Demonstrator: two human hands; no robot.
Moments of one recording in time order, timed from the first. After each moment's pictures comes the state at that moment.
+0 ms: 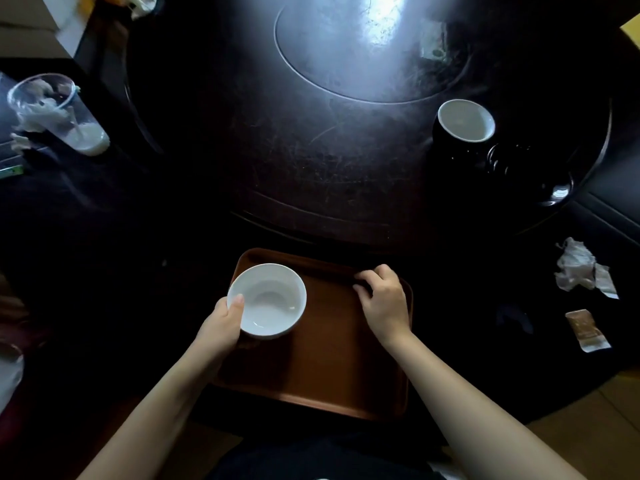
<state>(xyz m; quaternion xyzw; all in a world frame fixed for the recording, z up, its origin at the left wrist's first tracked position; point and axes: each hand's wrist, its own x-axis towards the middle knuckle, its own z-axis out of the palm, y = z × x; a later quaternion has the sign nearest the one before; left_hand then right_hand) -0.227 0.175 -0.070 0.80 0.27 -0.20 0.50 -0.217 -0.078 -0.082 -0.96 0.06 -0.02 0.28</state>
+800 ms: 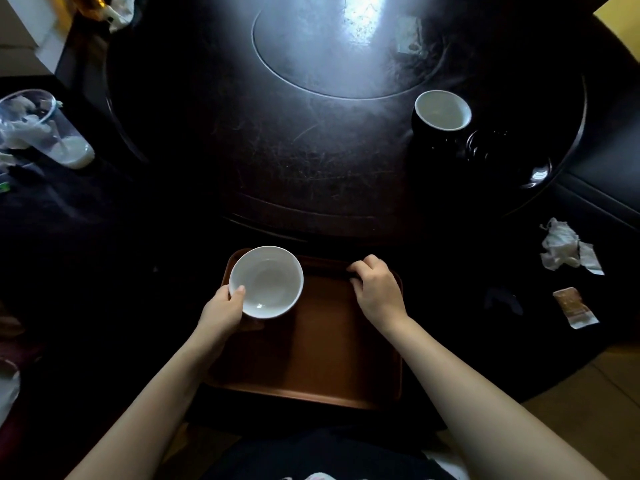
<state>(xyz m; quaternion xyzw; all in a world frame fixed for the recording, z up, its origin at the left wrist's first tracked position) -0.209 0.160 -0.071 0.78 0.27 -0.20 0.52 -0.214 -0.088 -0.082 -0.97 0.03 0.02 0.26</state>
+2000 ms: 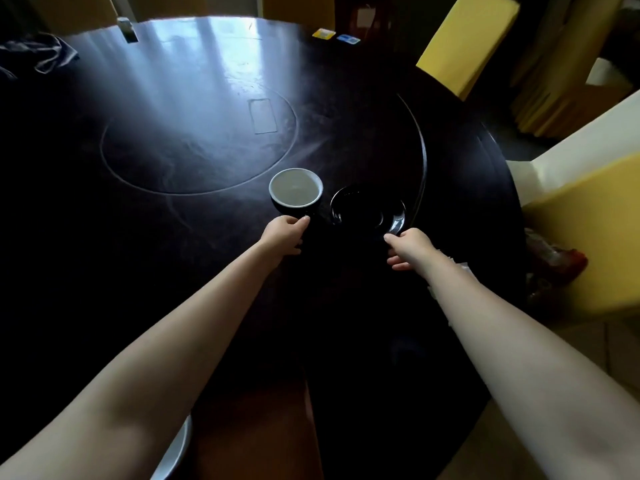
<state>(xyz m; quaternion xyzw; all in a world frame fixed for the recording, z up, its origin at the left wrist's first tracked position) -0.004 -0.161 0.005 0.82 -0.05 -0.29 0.49 -0.116 -0.355 -0.001 -0.74 0.44 0.06 0.51</state>
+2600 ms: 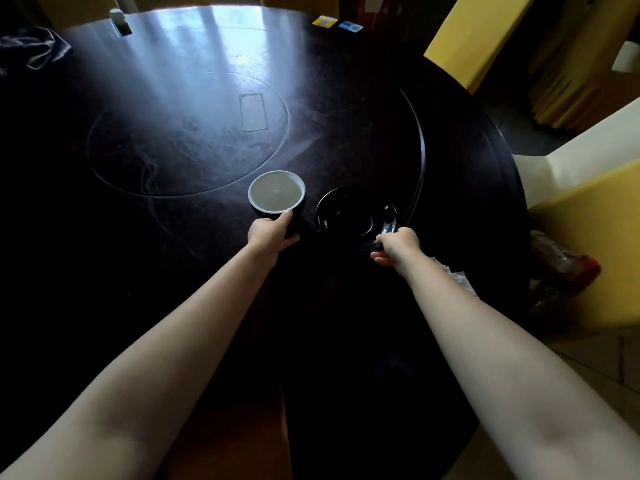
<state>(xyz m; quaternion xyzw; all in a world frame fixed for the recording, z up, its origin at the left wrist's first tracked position) 0.012 -0.196 -0.013 0.68 0.15 -0.22 0.68 -0.090 -0.378 -0.018 -0.63 0.48 -0.01 0.60</state>
